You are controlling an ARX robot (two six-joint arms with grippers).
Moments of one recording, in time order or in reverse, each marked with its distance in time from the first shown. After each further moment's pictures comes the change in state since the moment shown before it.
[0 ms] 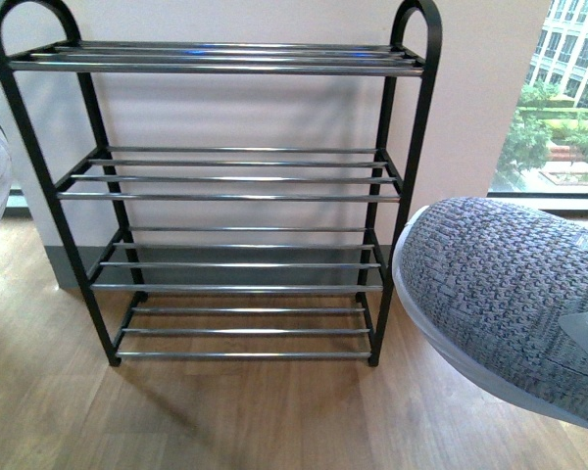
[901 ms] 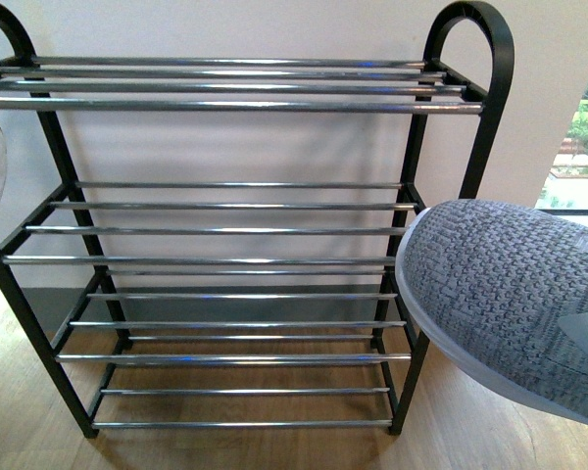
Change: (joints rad) left arm 0.000 0.002 0.000 0.000 -0.001 0.000; right arm -0.003 0.002 -0.006 -0.001 0.002 -0.002
